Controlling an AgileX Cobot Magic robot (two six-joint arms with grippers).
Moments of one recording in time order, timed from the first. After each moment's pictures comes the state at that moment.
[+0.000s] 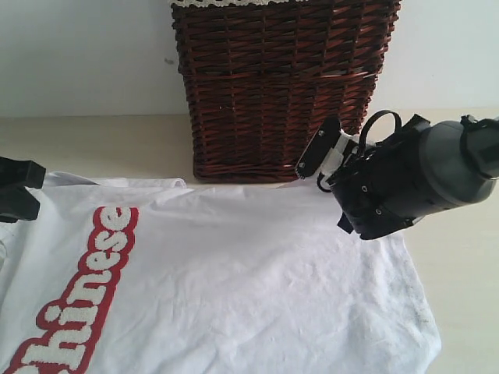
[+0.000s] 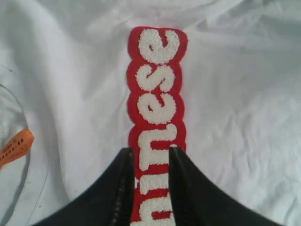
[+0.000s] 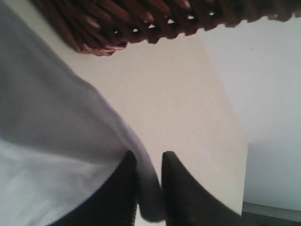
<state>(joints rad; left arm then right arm) -0.11 1.37 -0.84 -0.34 0.71 0.18 0.62 1.94 -0.93 -1.57 0.85 1.12</state>
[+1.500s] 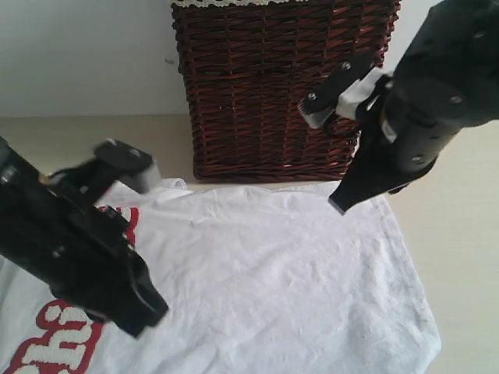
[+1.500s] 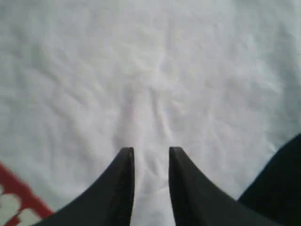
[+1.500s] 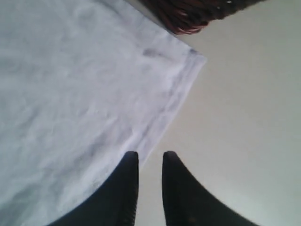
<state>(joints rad) -0.63 1.44 -0.84 -0.50 0.82 0.51 0.62 1.55 -1.06 -0.54 0.86 0.28</state>
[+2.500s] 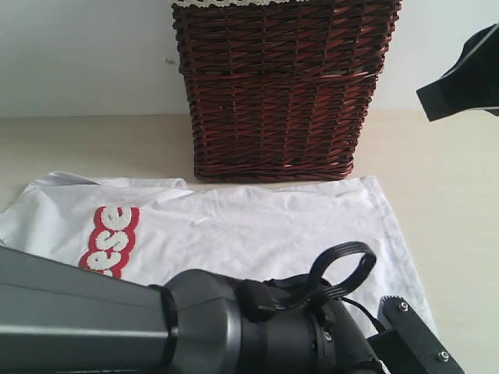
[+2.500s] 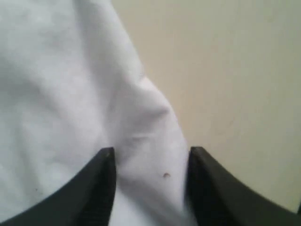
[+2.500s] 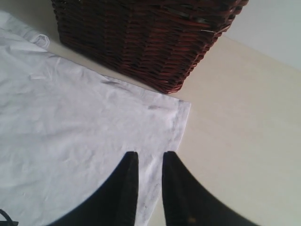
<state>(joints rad) -1.30 2.06 -1.25 -0.05 0.53 -0.06 0.62 1.06 -1.06 -0.34 0.92 0.26</state>
